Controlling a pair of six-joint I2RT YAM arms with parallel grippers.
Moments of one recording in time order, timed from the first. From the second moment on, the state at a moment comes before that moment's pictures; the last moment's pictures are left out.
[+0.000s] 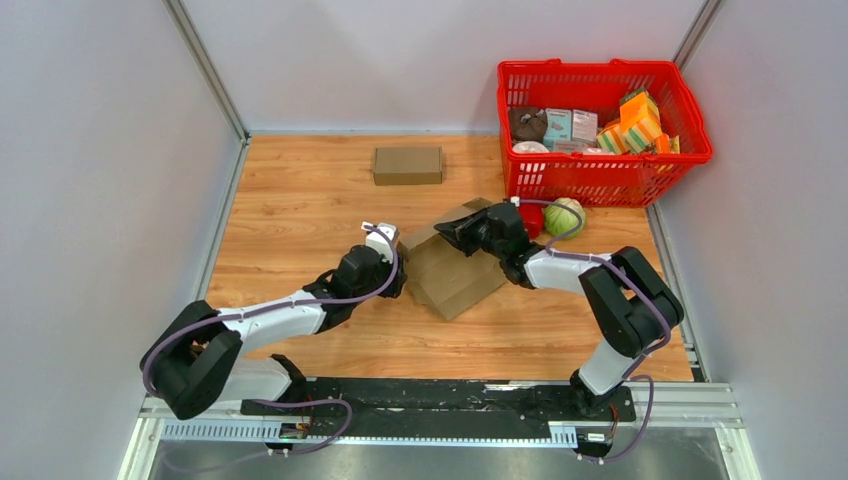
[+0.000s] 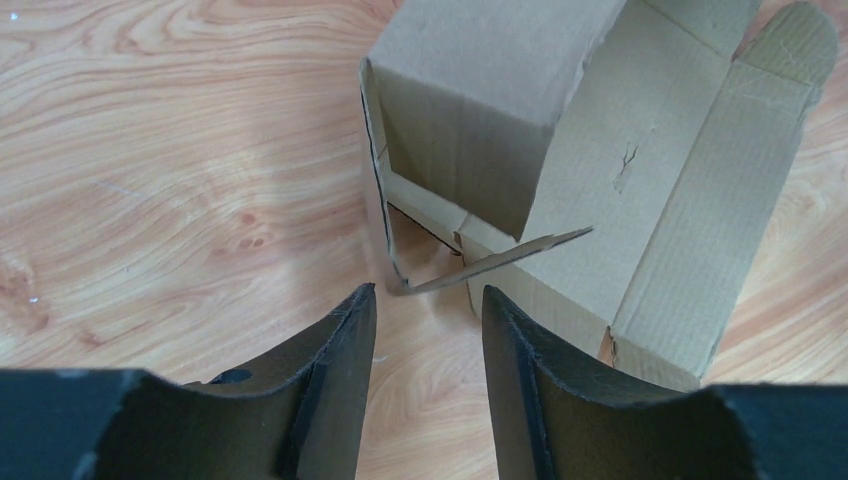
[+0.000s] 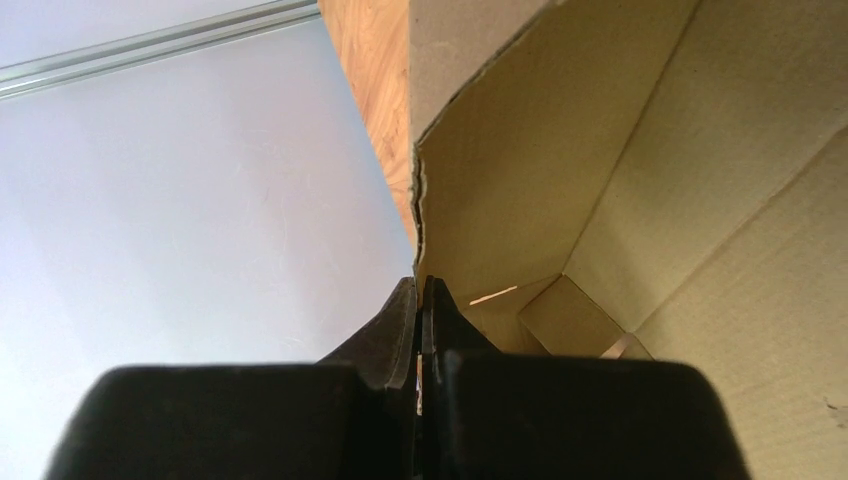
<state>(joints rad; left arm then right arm) -0.73 1.25 0.47 0.23 -0.14 -0.31 0.55 1.67 0.78 0.50 -0.15 1.58</state>
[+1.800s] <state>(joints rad) -0.93 1.74 0.92 -0.05 -0.87 -0.60 0.60 1.64 0.60 0.69 -0.07 1.66</state>
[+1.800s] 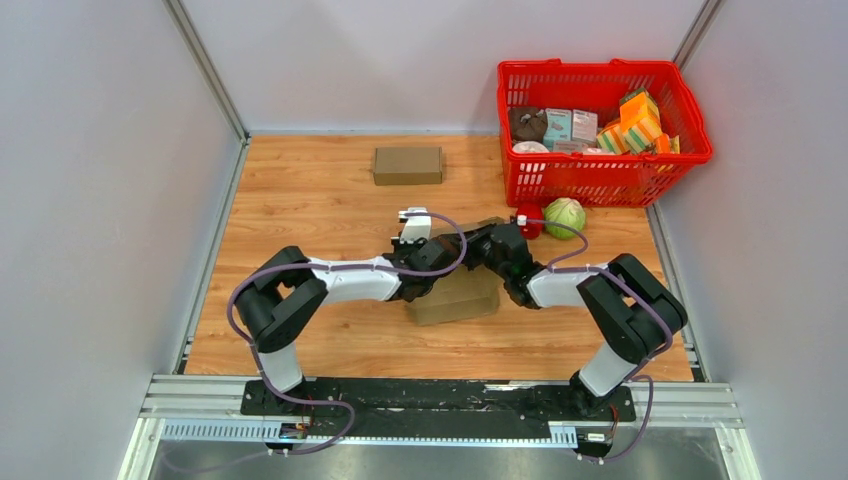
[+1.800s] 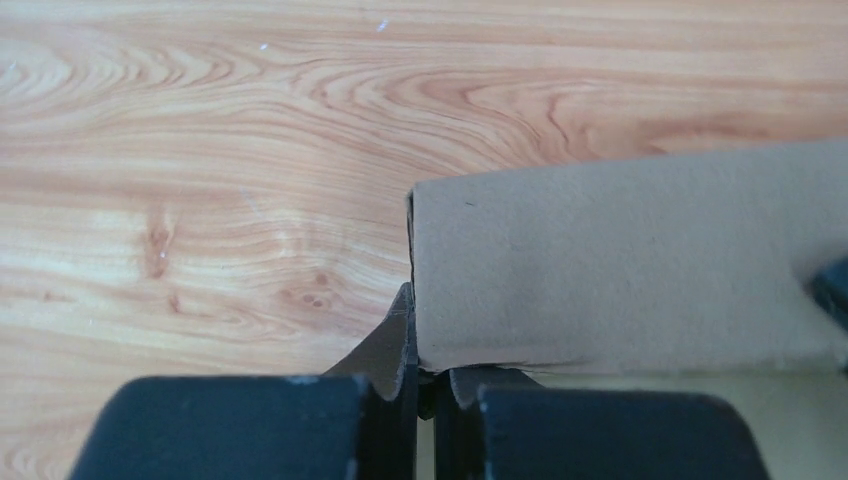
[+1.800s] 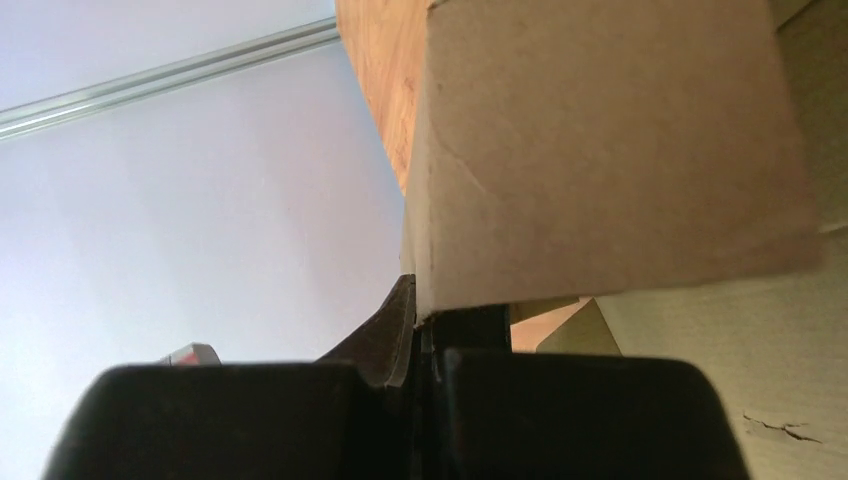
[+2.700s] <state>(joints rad) -0.92 1.71 0.87 -0.04 -0.91 -0.62 0.56 1.38 0.82 0.04 -0.15 1.04</state>
